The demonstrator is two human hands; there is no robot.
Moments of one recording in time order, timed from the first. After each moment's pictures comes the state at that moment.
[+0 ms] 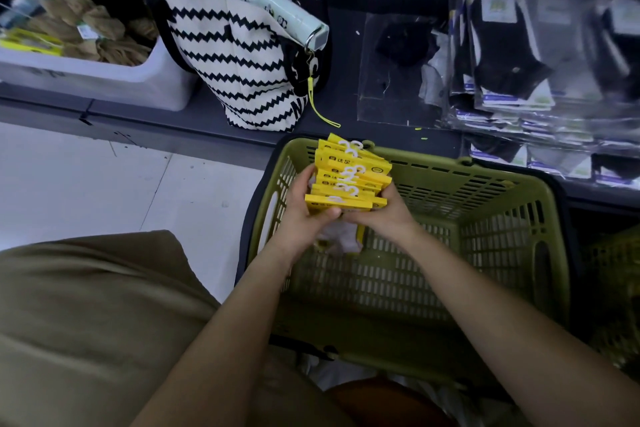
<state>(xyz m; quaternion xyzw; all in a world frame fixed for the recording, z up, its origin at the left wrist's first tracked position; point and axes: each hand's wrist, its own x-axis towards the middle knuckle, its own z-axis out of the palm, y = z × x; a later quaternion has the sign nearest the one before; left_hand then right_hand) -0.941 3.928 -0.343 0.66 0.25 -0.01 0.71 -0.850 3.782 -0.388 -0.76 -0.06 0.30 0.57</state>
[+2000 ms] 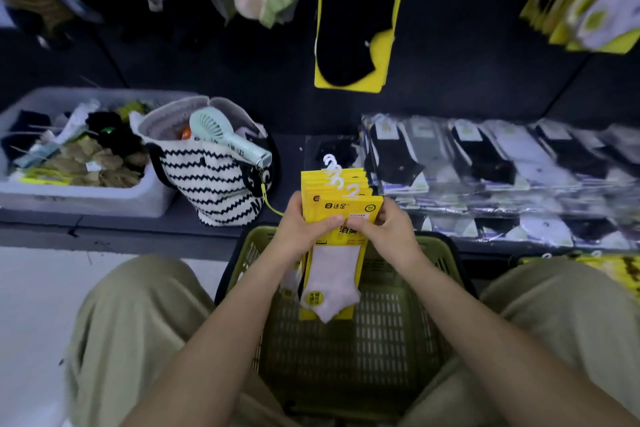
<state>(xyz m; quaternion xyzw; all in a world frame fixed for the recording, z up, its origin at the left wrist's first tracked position) -0.876 3.873 -0.208 0.70 0.14 0.03 0.70 -0.821 3.713 -0.219 -0.80 -0.10 0.10 0.59</state>
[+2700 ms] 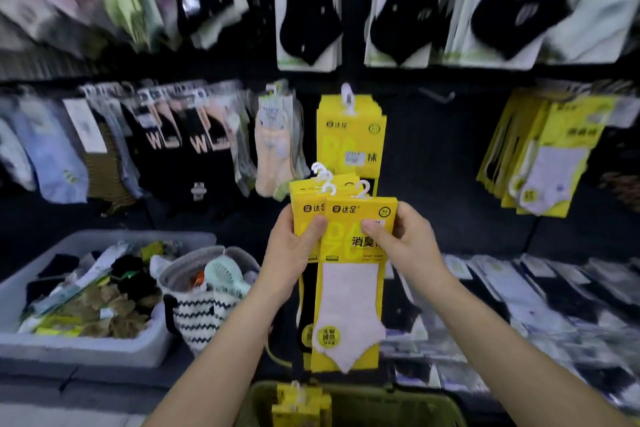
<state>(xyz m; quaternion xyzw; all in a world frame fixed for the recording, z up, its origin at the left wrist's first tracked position) -0.803 3.899 -0.010 0.68 0.00 0.25 0.68 -0.756 3.725 0.005 -0.74 -0.23 -0.06 0.63</state>
